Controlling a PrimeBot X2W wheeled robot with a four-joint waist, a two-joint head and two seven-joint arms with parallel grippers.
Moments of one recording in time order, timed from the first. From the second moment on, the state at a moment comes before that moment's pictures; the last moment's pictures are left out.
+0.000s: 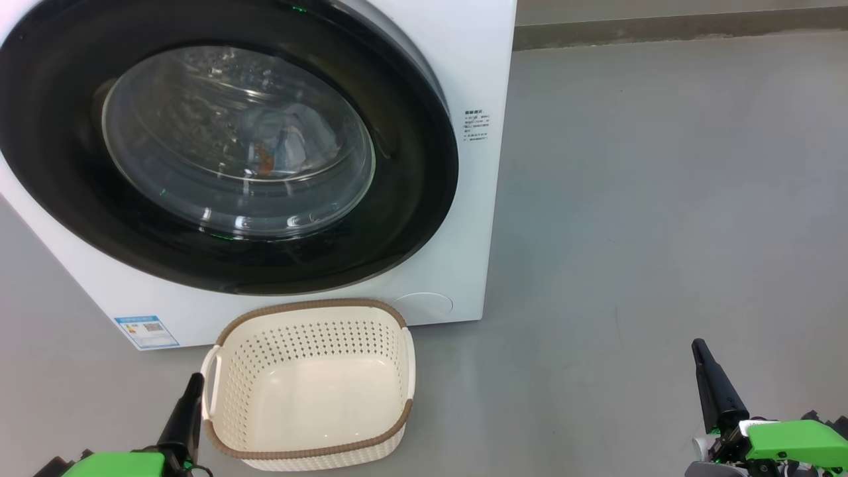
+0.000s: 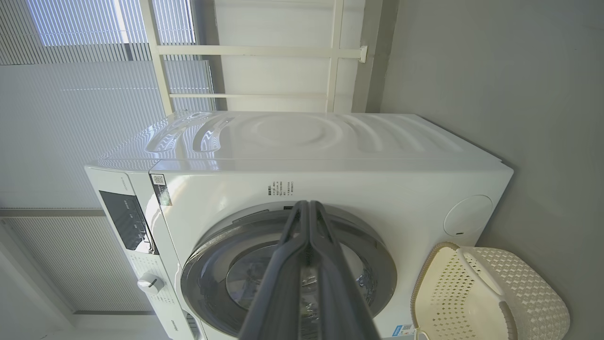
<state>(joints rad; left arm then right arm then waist) -0.07 0.02 0.08 0.26 -1.60 -0.12 0.11 -0.07 -0.06 -0.12 0.27 1.62 0.13 0.10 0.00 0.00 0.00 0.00</state>
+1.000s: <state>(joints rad) -0.07 0.02 0.08 0.26 -1.60 -0.12 0.11 -0.07 -0.05 -0.13 0.27 1.62 0.13 0.10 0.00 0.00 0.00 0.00</state>
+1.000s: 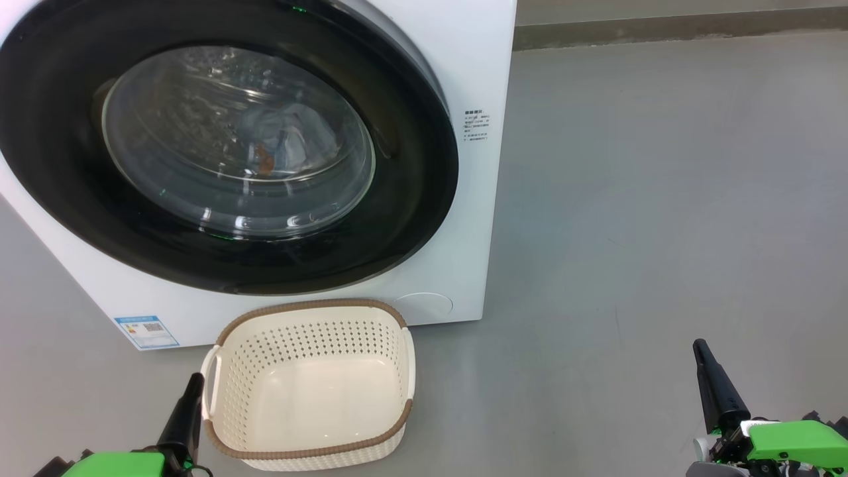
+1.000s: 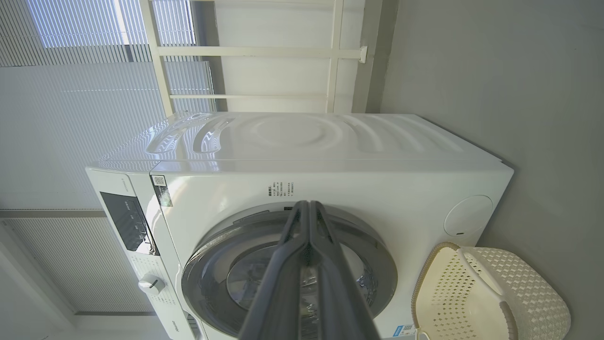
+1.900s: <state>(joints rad) -0.07 0.02 0.08 0.26 -1.60 -0.12 0.11 -0.07 -0.05 -0.14 0.27 1.62 0.13 0.10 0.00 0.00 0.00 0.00</state>
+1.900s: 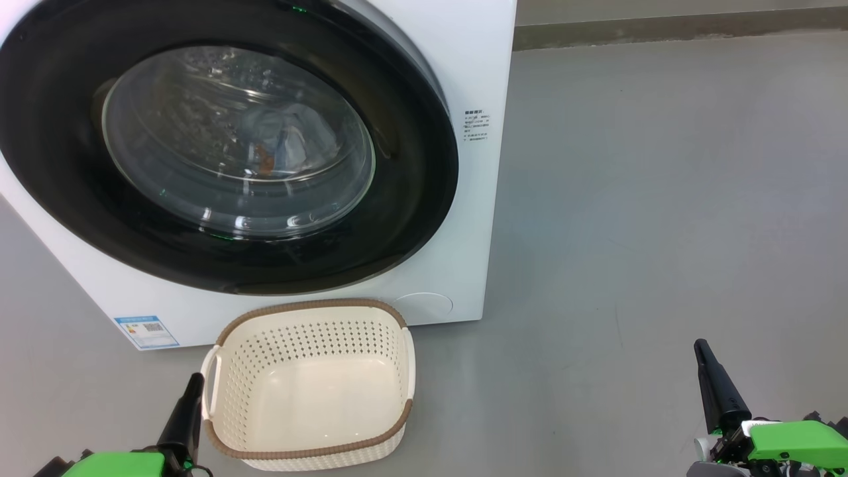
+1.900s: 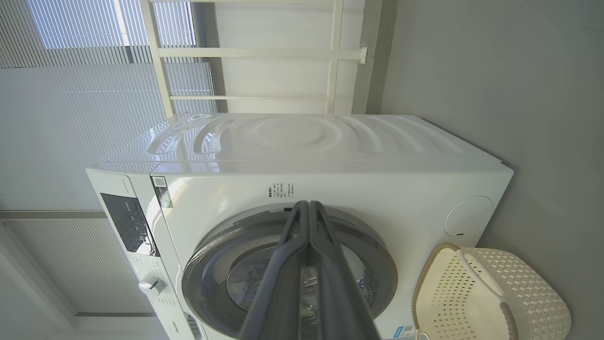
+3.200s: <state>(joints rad) -0.07 0.02 0.08 0.26 -1.60 -0.12 0.11 -0.07 -0.05 -0.14 0.27 1.62 0.13 0.11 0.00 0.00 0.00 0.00</state>
